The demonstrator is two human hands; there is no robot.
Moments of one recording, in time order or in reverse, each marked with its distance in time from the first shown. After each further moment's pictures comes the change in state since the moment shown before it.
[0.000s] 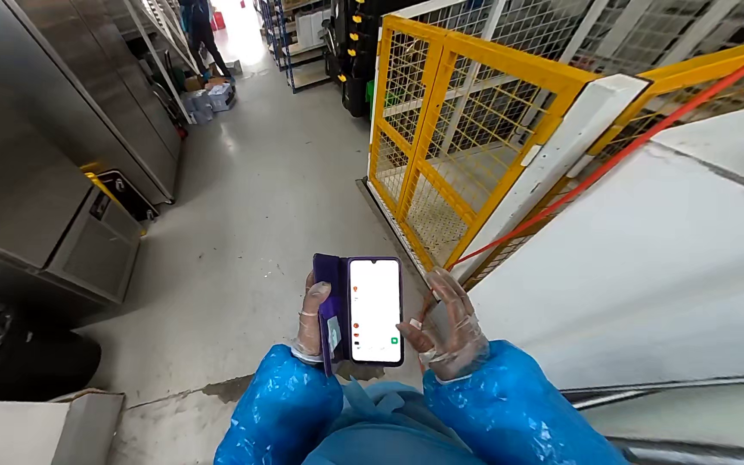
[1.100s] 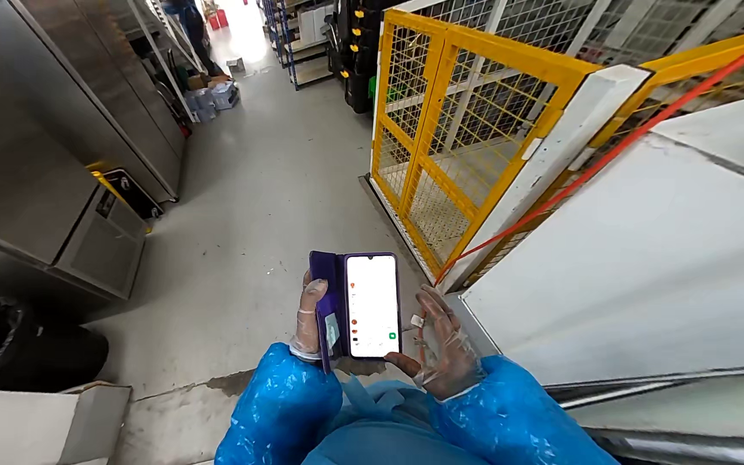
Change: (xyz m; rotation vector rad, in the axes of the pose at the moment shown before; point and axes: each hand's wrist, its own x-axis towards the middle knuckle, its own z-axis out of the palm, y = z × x) left_hand -0.013 -0.003 0.006 0.001 -0.017 0.053; right_hand -0.035 -0.001 -0.009 -0.018 -0.132 0.049
